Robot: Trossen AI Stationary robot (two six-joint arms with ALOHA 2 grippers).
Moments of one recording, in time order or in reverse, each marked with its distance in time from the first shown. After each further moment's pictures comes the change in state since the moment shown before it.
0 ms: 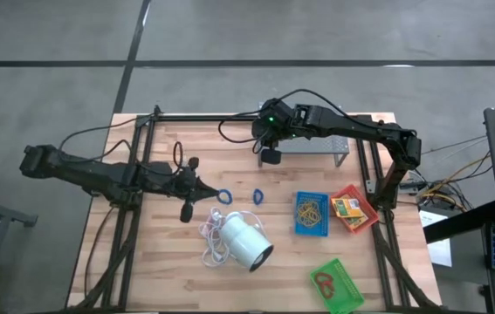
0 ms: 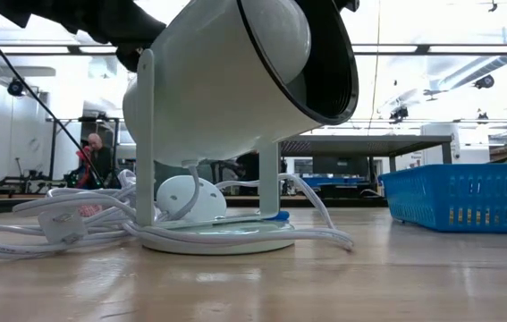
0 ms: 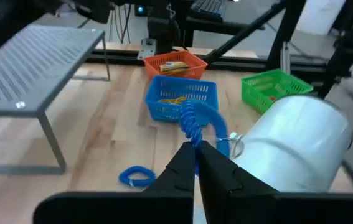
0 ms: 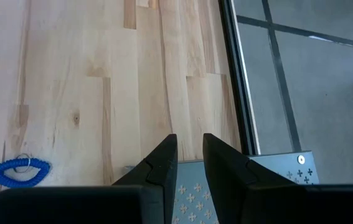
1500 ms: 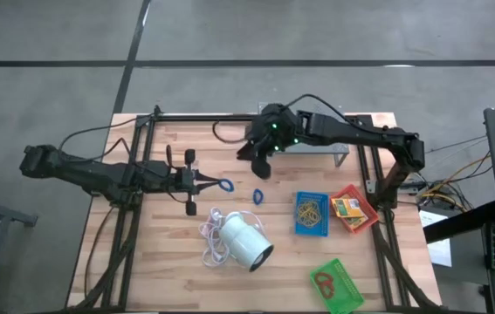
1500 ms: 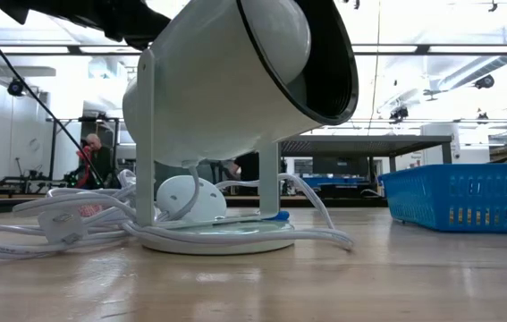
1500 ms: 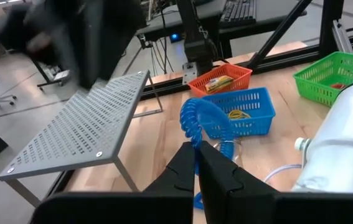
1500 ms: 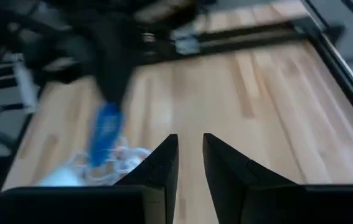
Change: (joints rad) left arm 0.000 0.000 -0.004 0.095 -0.172 0.332; right arm 0.082 -0.030 -0.005 0.226 -0.368 0.429
